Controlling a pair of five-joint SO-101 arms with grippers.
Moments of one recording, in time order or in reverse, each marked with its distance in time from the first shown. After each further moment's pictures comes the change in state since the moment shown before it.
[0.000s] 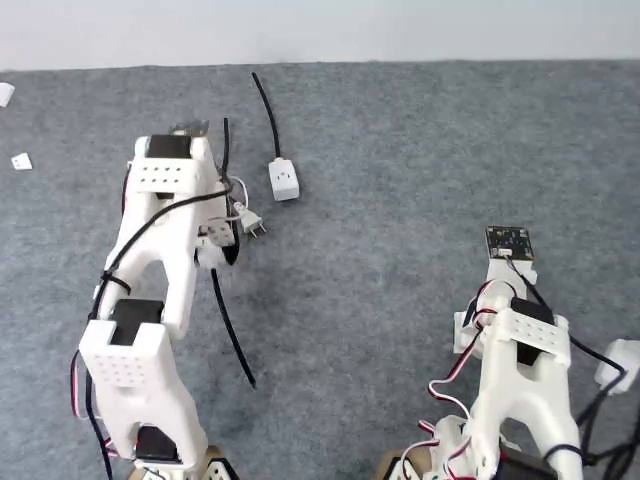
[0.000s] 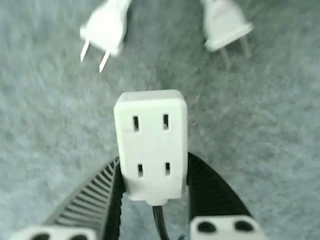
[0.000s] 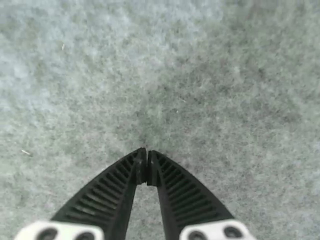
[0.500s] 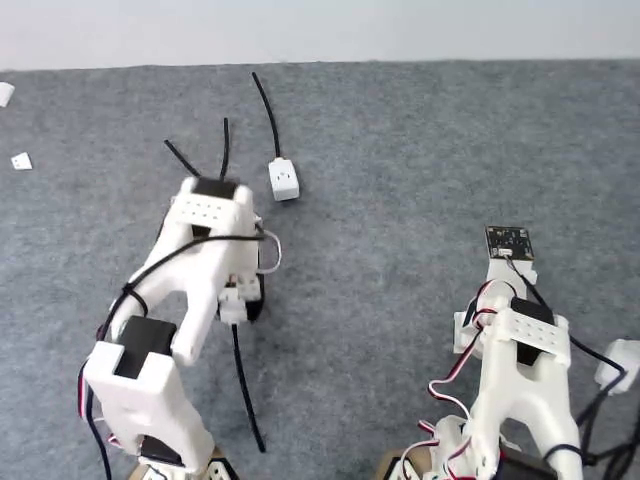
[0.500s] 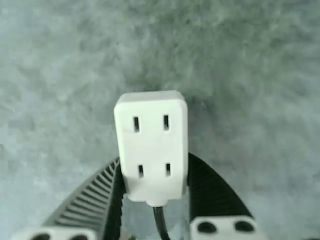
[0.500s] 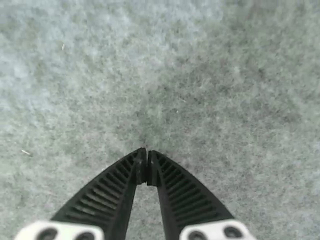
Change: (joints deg) left arm 8.0 -8.2 26.5 -10.7 -0.7; right arm 0.0 0.0 0.0 0.0 0.0
